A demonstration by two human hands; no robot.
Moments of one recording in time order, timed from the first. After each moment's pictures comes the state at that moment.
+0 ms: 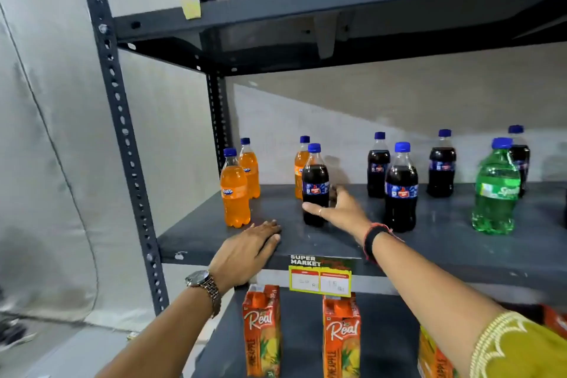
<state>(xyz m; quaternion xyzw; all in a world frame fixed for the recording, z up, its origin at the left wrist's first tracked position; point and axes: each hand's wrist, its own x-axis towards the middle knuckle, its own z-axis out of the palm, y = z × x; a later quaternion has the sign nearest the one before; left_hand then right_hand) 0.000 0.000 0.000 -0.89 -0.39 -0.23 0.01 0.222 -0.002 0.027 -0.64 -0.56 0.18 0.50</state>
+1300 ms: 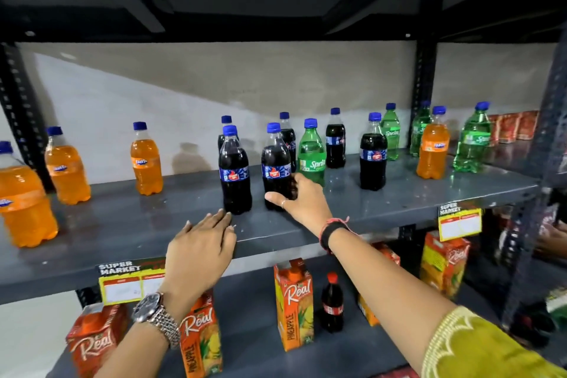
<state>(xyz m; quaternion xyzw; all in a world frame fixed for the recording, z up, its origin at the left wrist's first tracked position) 0.186 -0.076 -0.021 -0.88 -0.37 -0.28 0.10 0.379 -0.142 0.015 -0.70 -0.49 0.04 0.52</state>
